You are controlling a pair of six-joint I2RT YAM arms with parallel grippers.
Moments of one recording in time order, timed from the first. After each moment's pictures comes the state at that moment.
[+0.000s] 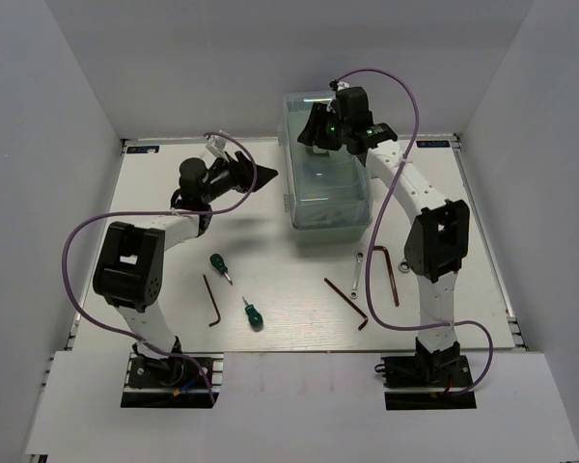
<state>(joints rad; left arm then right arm) -0.23 1.75 0.98 0.81 0.65 -0.67 0.45 2.09 2.05 -0.45 -0.18 0.46</state>
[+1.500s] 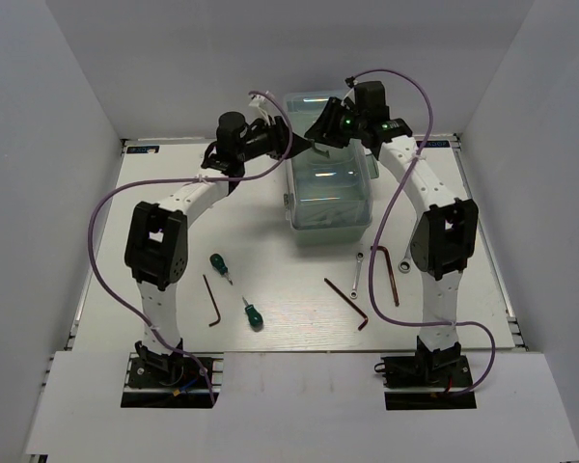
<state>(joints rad) -0.38 2.01 1.60 0.40 0.67 -0.55 0.37 2.09 2.07 -0.47 -0.39 0.61</state>
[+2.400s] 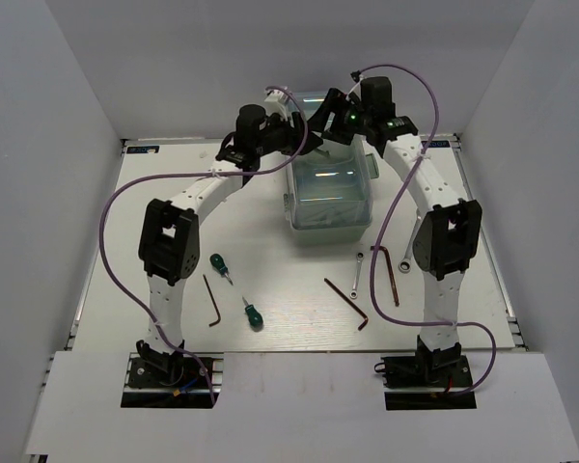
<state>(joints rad) -0.44 2.11 1.80 0.16 0.48 -0.45 0.35 2.09 2.08 -0.43 -0.43 0.64</state>
